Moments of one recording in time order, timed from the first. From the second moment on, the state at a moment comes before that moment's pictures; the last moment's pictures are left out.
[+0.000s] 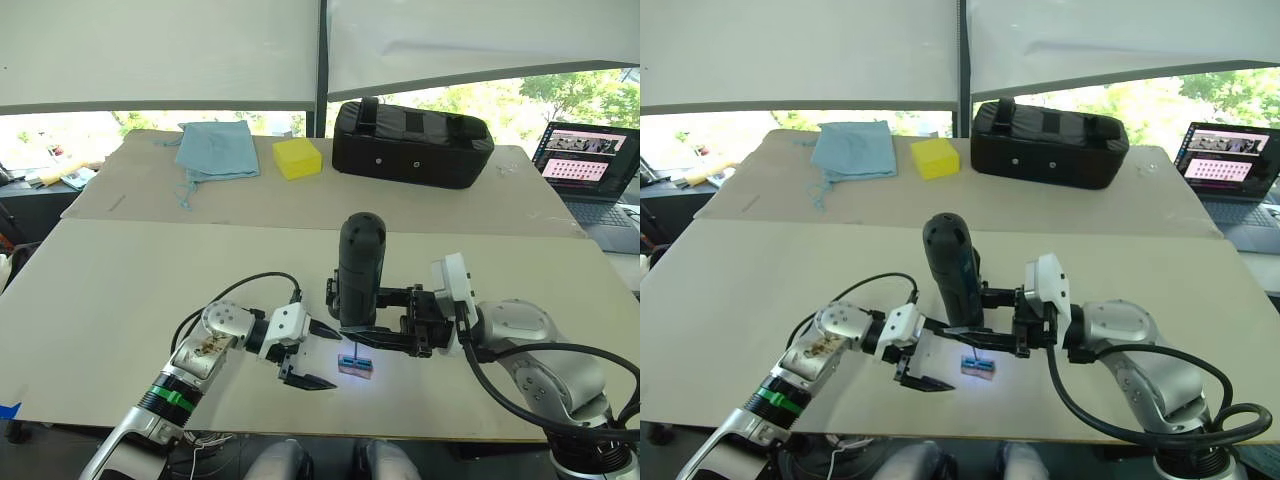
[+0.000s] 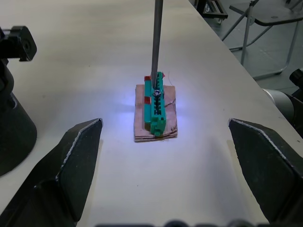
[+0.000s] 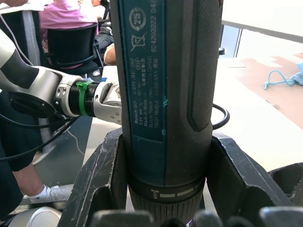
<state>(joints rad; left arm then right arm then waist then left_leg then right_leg) -0.43 0.46 -0.35 0.17 -0.20 0.02 -1.39 -0.25 -0.60 0.05 -0.54 0.65 0.49 1.00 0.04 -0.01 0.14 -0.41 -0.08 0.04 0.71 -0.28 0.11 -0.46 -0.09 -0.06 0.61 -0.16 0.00</state>
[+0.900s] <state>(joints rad) -0.43 0.45 -0.35 0.21 -0.19 -0.02 -1.39 -0.24 -0.60 0.06 -0.54 0.65 0.49 1.00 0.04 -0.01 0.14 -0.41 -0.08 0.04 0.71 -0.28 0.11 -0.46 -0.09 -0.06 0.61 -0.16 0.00</state>
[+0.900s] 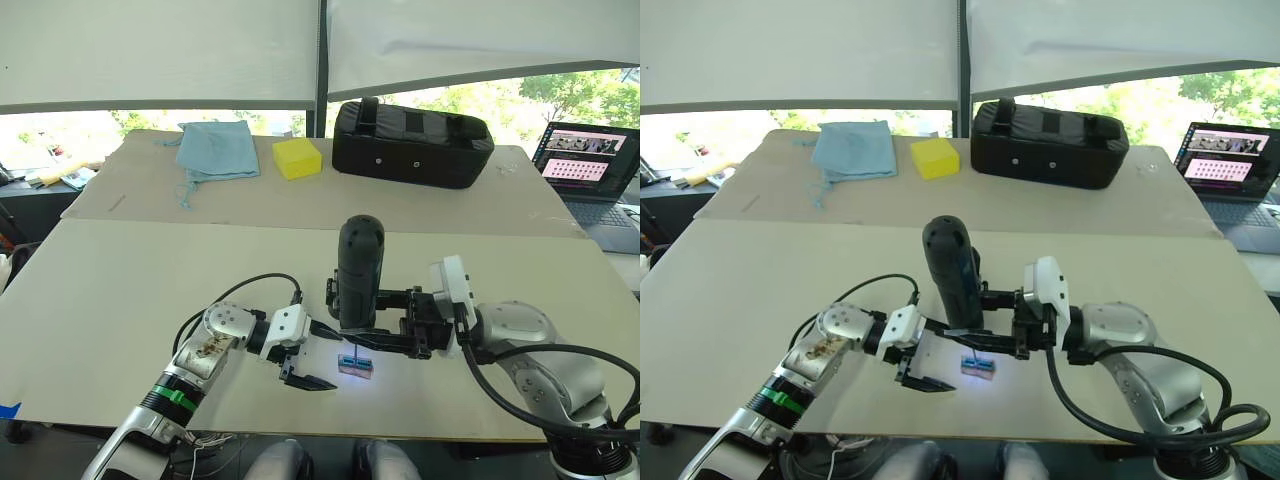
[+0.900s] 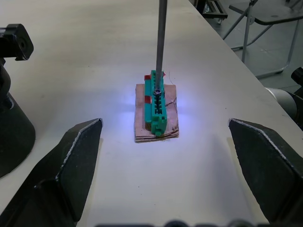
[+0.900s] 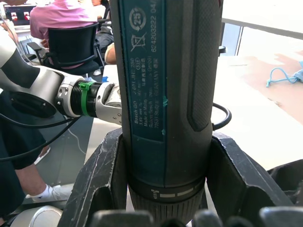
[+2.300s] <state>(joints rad) -0.43 0.43 -0.35 0.25 -0.18 -0.05 -1.39 -0.27 -0.62 0.03 -0.56 0.71 0.53 0.95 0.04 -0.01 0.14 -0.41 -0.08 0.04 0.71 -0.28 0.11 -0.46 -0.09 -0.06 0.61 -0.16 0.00</state>
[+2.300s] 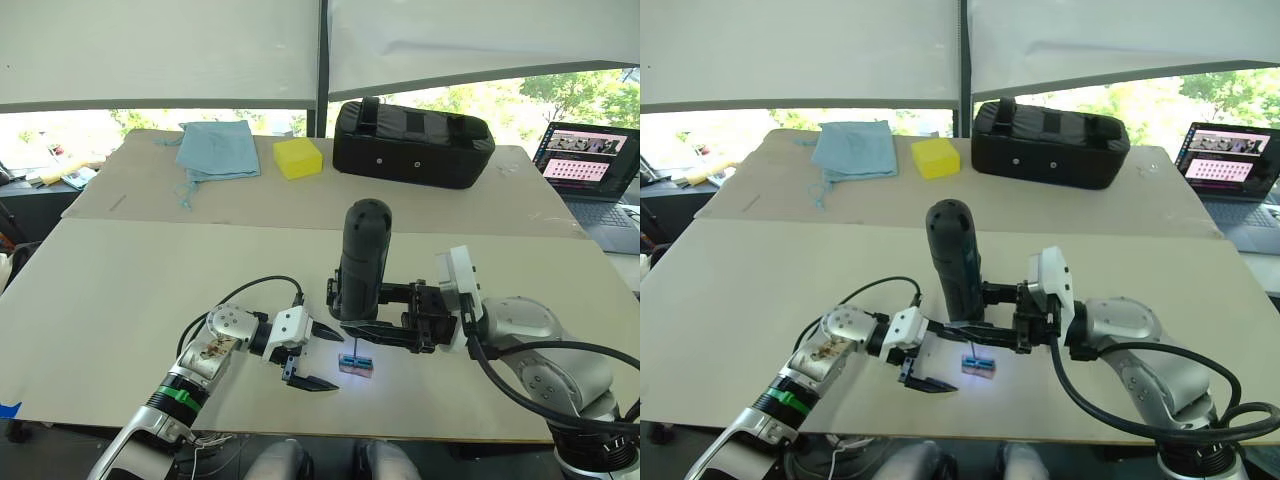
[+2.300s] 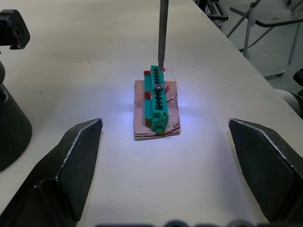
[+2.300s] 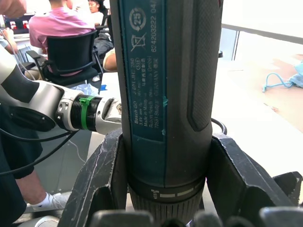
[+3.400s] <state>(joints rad) -0.43 0.43 -0.35 0.25 -0.18 -0.05 -1.39 -0.25 -0.61 0.05 -0.55 0.67 0.53 0.96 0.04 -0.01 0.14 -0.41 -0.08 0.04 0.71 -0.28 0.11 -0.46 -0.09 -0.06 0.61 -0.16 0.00</state>
